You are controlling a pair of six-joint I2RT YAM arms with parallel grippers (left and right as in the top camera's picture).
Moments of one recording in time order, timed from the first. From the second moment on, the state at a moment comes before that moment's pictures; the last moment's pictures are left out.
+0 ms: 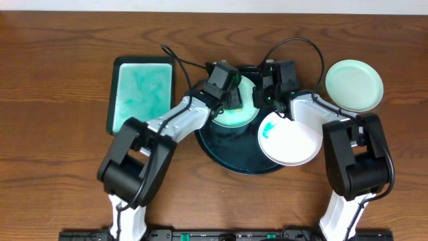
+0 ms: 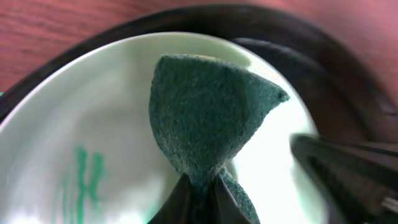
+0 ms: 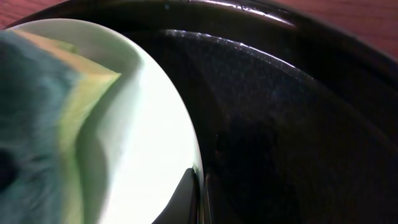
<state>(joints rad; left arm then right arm) -0.56 2.02 1.26 -0.15 0.00 -0.70 0.27 2.00 1.13 -0.08 -0.19 0.10</state>
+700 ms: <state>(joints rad) -0.57 1.97 1.27 -0.31 -0.34 -0.47 0.27 2.00 1.13 -0.09 -0.19 0.10</state>
